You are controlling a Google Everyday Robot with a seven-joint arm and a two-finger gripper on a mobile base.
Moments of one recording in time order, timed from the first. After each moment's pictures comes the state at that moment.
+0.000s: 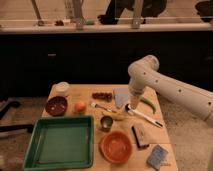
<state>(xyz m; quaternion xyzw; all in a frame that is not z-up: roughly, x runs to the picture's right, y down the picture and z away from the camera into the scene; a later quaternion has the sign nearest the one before) 0.158 0.049 0.801 -0.26 0.00 0.03 0.96</state>
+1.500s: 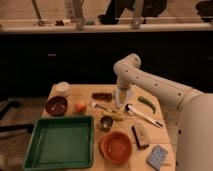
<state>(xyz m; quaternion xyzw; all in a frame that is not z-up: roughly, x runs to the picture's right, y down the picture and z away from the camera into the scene) 0.109 0.025 0.865 -0.25 0.01 0.06 0.97</state>
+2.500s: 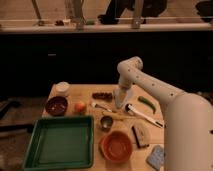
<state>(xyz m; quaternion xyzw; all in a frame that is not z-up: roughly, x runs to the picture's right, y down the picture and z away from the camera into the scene) 0.120 0.026 0.926 -0.27 -0.02 0.13 0.95</state>
